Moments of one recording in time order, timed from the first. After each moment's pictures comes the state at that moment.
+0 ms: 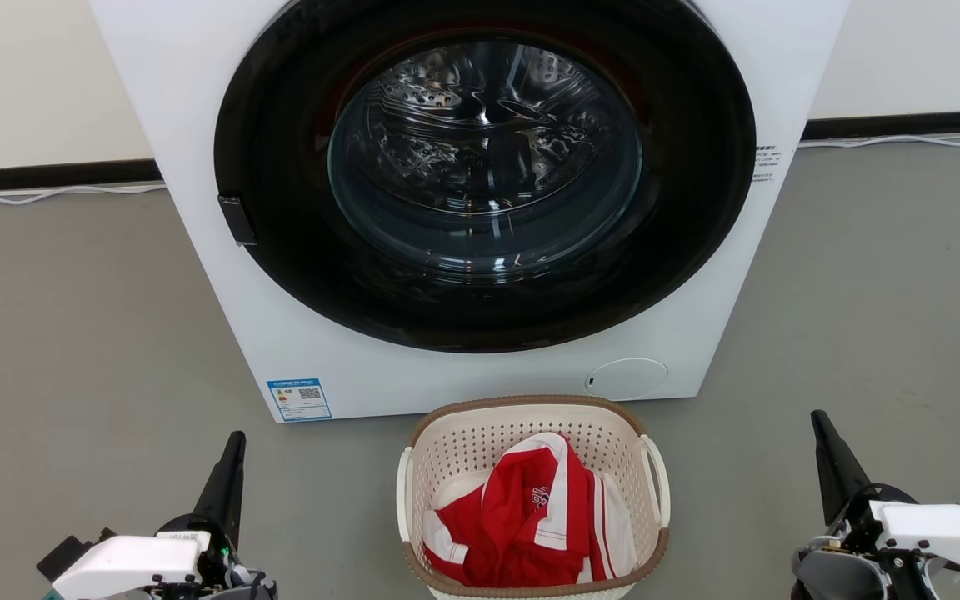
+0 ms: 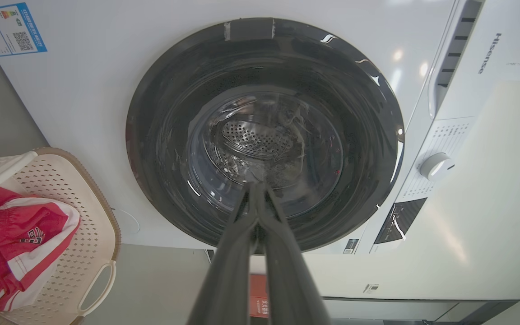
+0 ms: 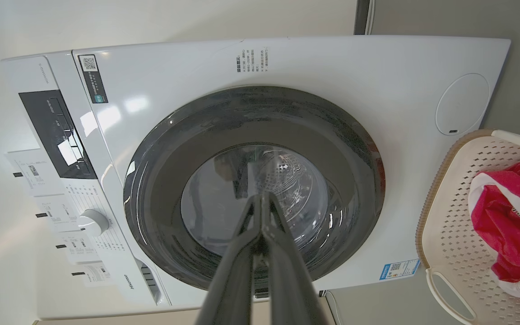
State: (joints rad) left arm -0.05 0.04 0.08 0.27 -1.60 -0.12 0.11; right arm -0.07 -0.05 -0.13 0.28 1.60 0.12 0.11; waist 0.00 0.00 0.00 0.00
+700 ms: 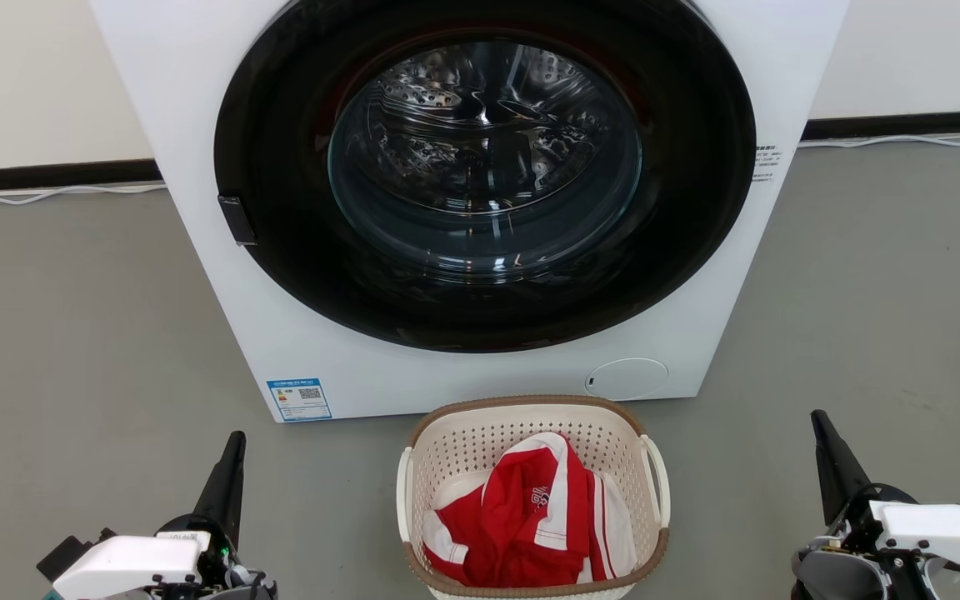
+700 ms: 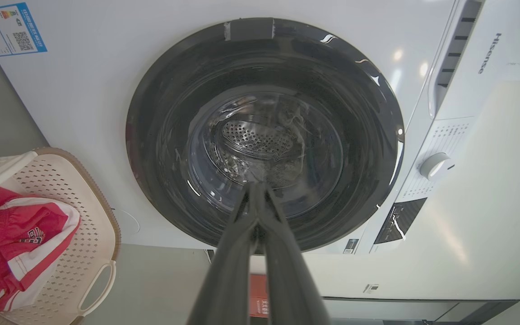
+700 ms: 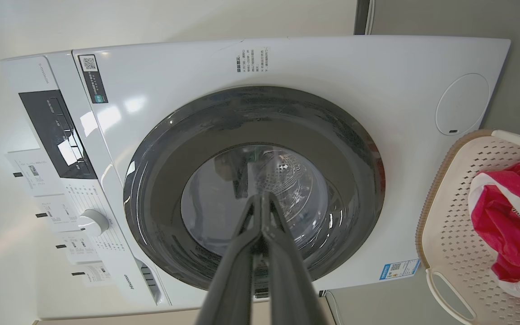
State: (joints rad) left arm -0.05 0.04 0.08 0.27 -1.60 -0.12 0.11; right arm -0.07 -0.05 -0.13 0.28 1.60 0.12 0.11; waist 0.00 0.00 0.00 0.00
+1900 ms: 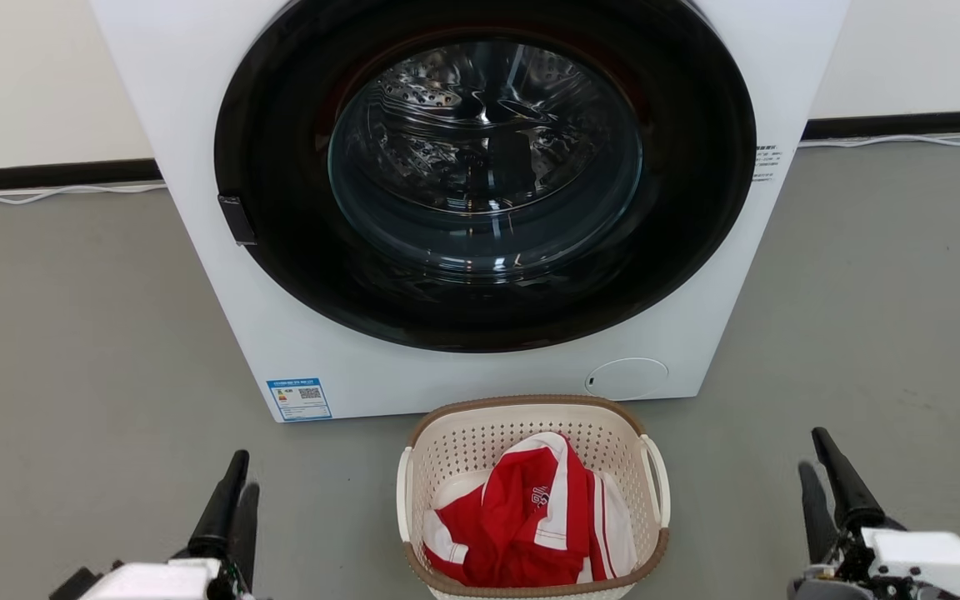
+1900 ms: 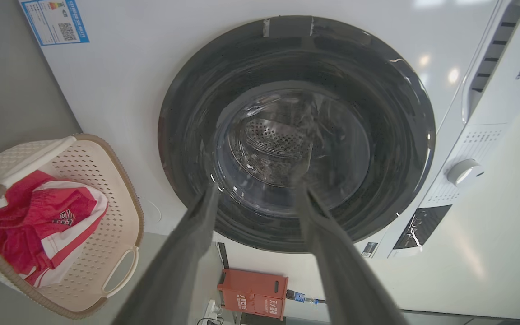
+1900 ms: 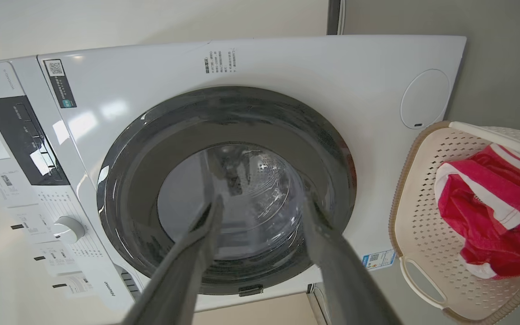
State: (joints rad) left arm -0.04 0.03 0.08 0.30 -1.60 -0.12 0.11; right arm -0.05 -0.04 -0.13 0.30 1.60 0.12 0.11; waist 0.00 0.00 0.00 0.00
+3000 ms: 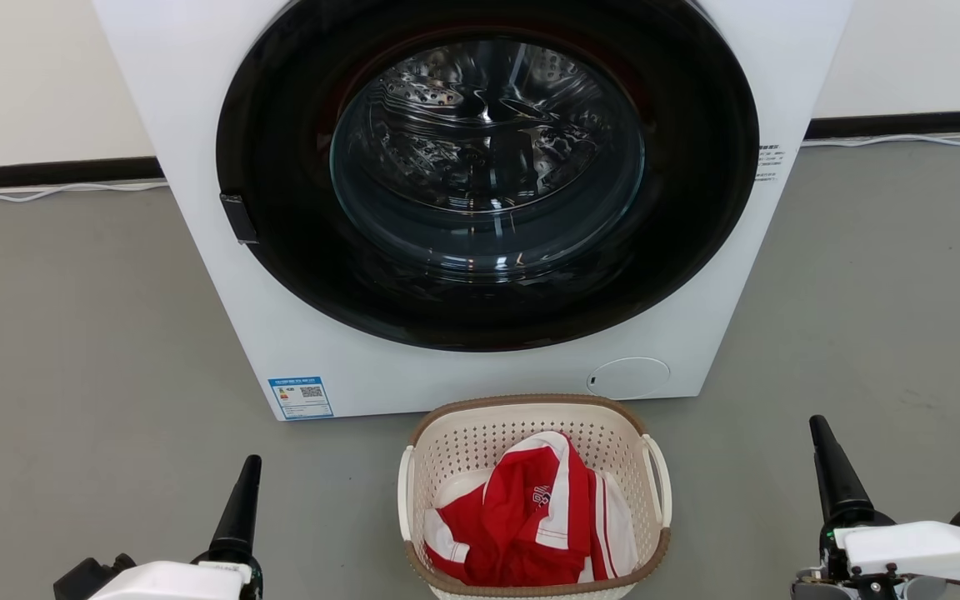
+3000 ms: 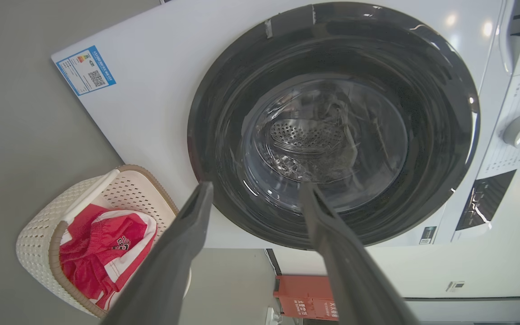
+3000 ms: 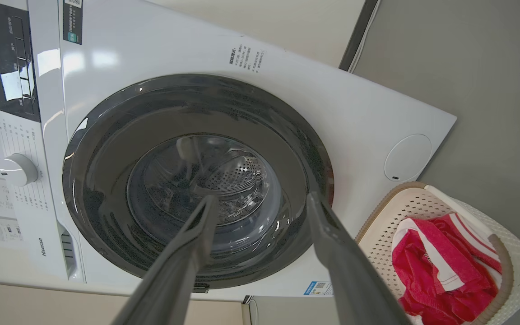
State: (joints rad) left arm -0.01 0.03 0.04 0.32 -1.39 -0.11 0.01; right arm -0.02 -0.05 -0.10 0.26 1.29 0.12 0.02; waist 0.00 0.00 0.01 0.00
